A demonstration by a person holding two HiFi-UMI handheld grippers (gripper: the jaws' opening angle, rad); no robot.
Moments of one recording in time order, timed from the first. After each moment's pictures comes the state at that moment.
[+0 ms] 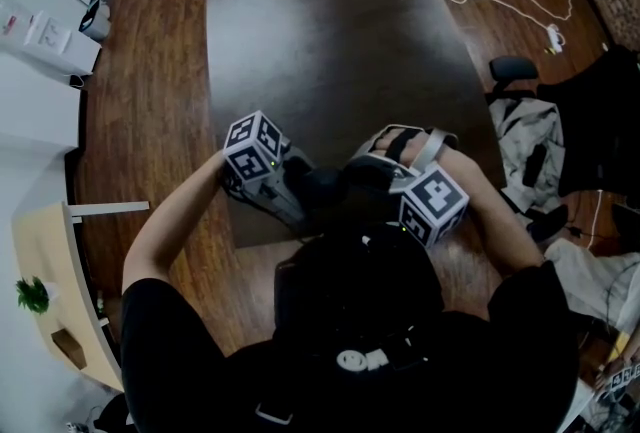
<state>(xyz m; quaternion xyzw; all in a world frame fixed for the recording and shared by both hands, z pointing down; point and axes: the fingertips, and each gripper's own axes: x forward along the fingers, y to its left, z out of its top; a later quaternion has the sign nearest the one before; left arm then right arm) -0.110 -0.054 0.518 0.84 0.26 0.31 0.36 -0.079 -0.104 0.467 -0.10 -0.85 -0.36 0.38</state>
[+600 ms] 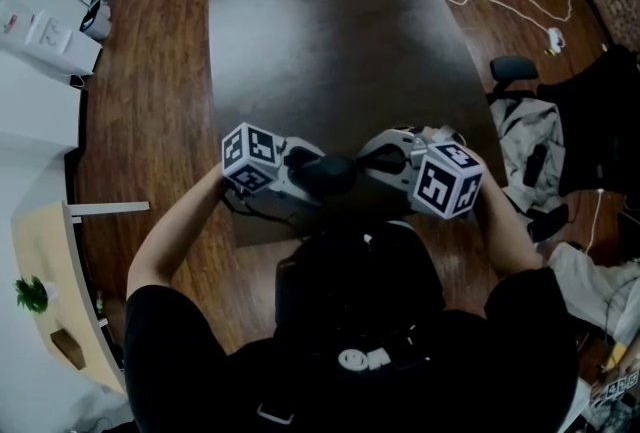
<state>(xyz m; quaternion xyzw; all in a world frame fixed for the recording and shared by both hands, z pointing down) -0.098 -0.087 0.524 0.92 0.13 0.27 0.27 -0.066 -0.120 0.460 -0.06 -0.93 -0.13 0.34</state>
